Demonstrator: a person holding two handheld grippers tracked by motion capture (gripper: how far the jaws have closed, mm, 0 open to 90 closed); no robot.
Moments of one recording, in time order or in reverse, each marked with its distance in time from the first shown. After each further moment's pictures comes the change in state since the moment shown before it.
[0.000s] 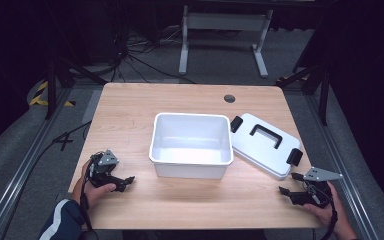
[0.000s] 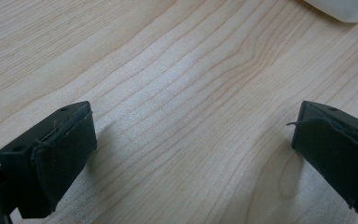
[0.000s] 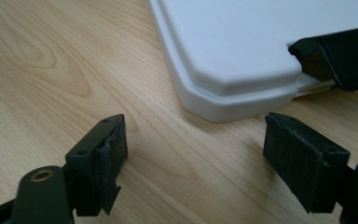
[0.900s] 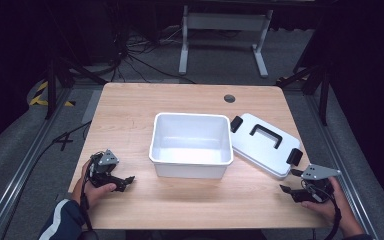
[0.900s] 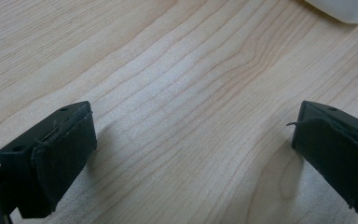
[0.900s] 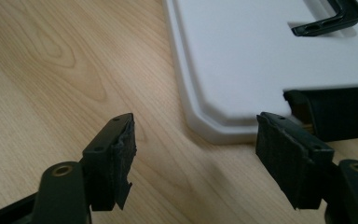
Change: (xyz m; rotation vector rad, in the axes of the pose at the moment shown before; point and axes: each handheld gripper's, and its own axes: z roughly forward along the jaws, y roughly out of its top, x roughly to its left) left arm 0.000 0.000 0.000 0.000 0.004 -0.005; right arm 0.008 0.024 -0.012 0.048 -0.019 -0.170
